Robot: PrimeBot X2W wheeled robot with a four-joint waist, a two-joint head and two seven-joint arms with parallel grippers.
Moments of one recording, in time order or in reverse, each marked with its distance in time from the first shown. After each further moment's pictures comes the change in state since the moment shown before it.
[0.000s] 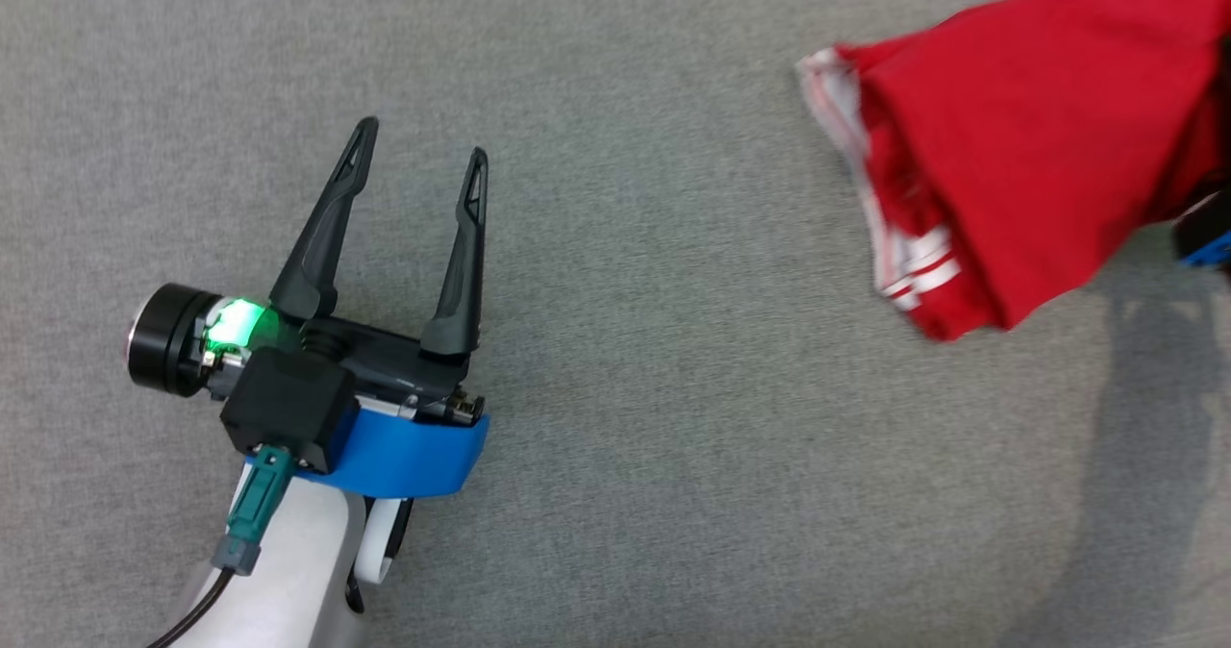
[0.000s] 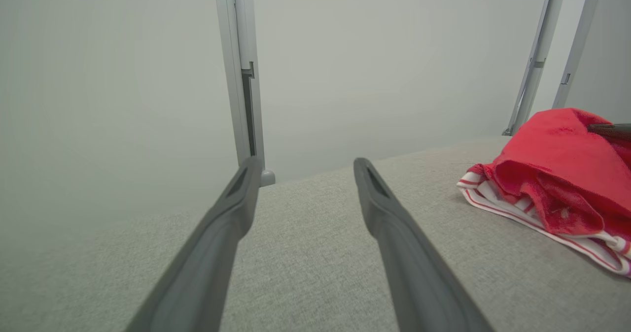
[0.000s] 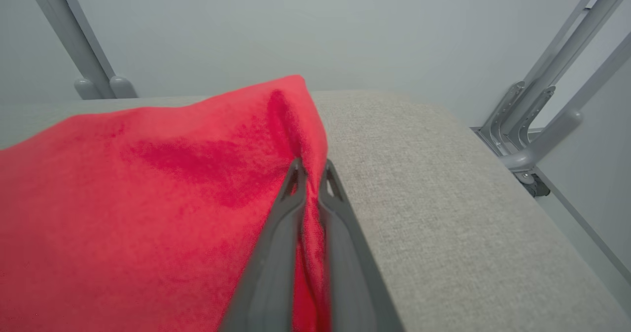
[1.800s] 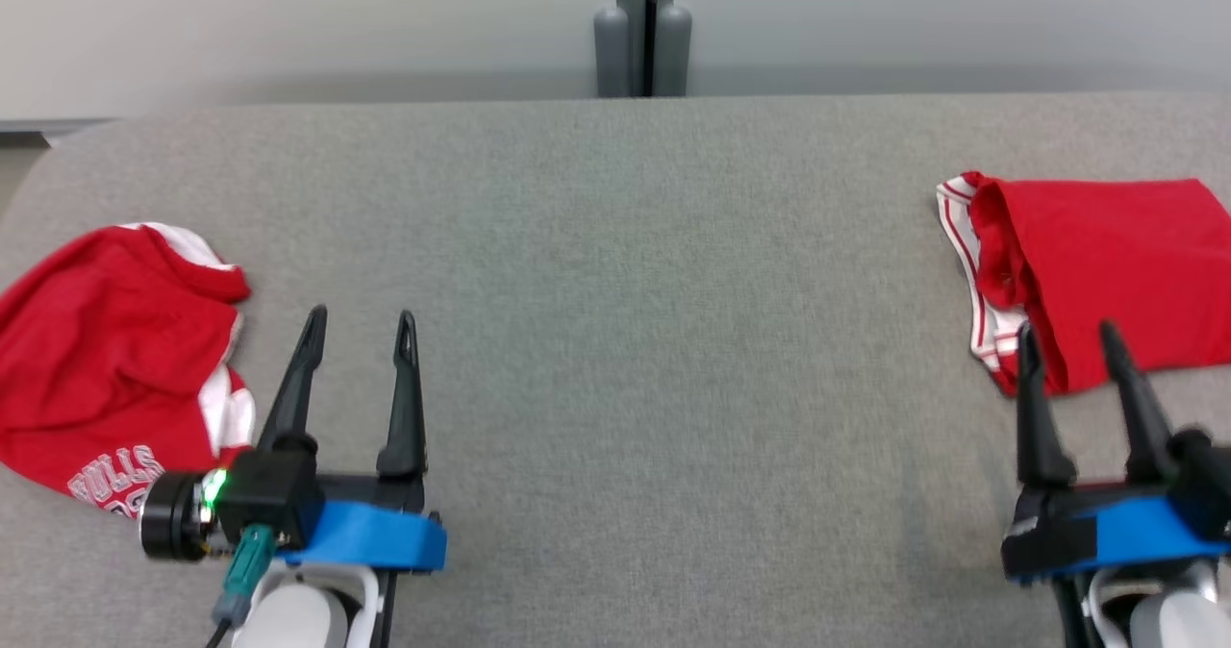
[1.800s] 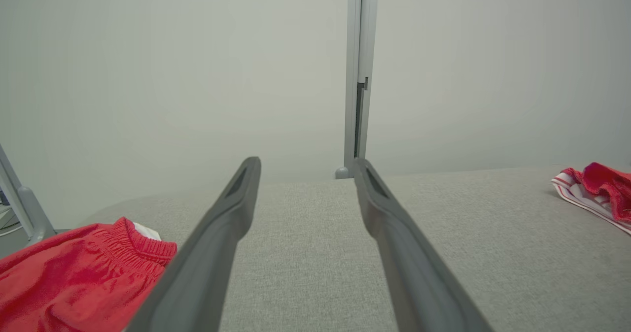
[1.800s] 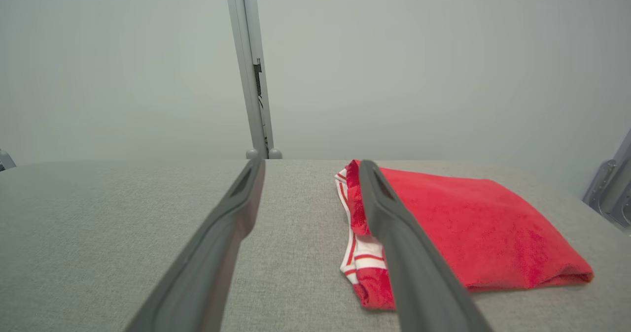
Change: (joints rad) left arm 0.191 -0.032 0.063 0.162 -0.094 0.058 -0.023; right arm 0.633 0.360 -0.208 -0.610 -0.345 0.000 -0.056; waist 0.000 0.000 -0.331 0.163
